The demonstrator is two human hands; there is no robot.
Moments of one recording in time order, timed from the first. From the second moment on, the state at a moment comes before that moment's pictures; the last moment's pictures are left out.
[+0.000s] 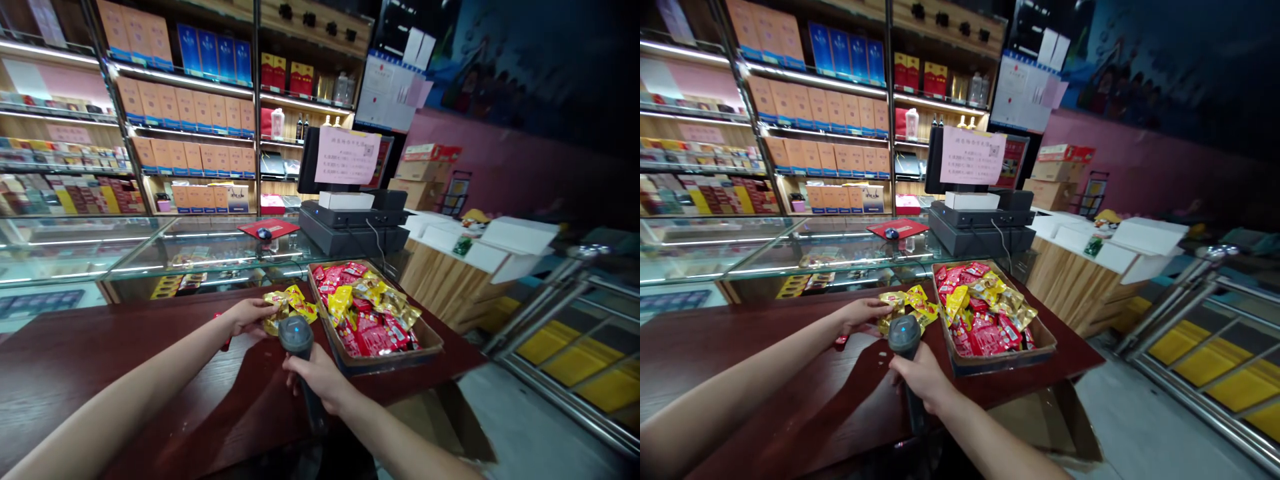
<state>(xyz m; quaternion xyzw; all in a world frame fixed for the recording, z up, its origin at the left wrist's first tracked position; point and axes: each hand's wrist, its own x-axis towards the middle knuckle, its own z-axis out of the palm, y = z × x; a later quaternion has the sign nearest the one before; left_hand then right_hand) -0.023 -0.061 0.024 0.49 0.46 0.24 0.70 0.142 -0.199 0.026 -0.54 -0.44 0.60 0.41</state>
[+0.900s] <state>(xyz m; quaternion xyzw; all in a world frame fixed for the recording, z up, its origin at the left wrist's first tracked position) -0.013 -0.092 0.041 0.49 0.40 0.17 0.75 0.157 -0.173 0.048 -0.49 -0.29 0.63 0.53</state>
